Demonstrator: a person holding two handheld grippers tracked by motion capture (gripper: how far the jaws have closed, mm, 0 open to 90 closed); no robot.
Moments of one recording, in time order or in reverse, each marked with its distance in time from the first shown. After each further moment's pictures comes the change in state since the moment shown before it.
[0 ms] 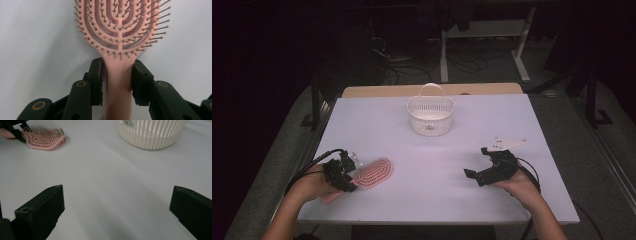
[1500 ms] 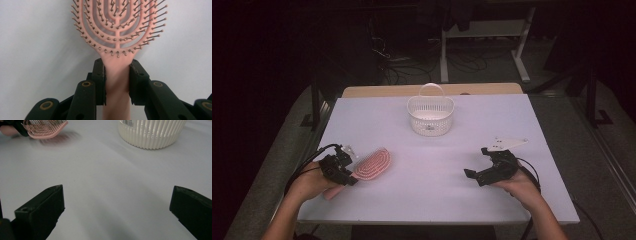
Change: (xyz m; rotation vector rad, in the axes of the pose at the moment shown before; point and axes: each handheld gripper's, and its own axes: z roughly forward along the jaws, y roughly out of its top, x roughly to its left) left arm 0.009 -0.003 -0.015 -0.135 -0.016 -0.077; right arm 0.000 0.000 0.000 0.002 0.001 0.004
